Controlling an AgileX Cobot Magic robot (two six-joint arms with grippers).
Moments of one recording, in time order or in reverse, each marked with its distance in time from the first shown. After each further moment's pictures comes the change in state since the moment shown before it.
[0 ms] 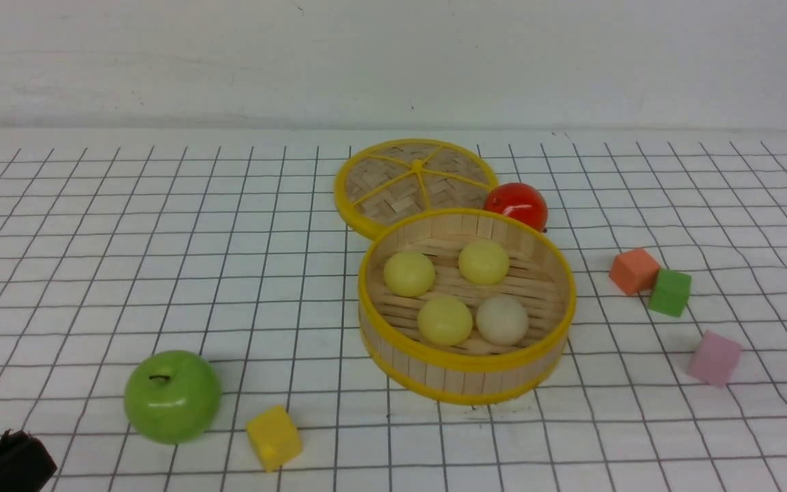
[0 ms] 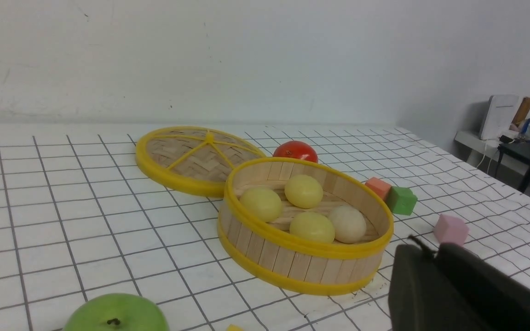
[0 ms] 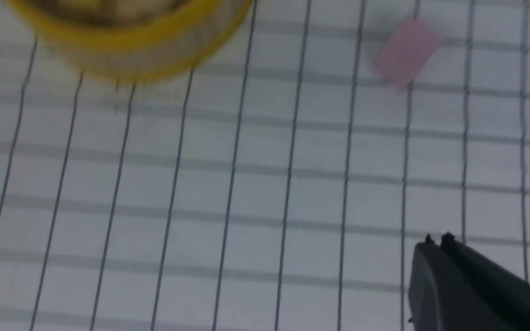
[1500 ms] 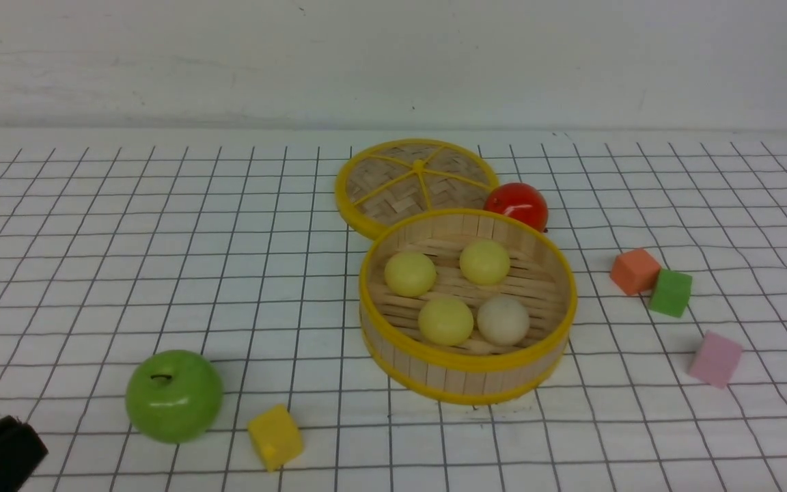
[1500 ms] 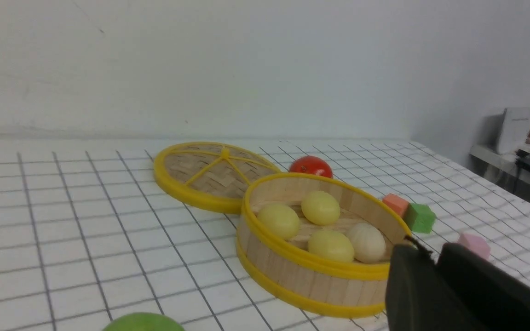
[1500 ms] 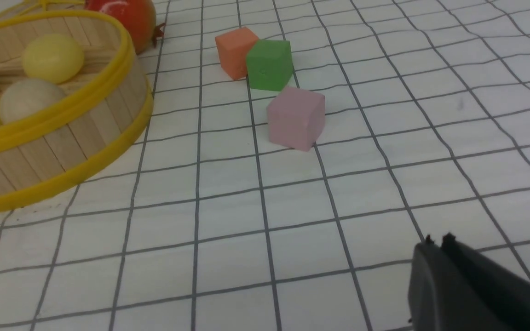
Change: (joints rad) right arm -0.266 -0.778 0.842 -0.015 -0.568 0.016; left arm 0.027 0.006 0.022 0.033 -0.091 -0.010
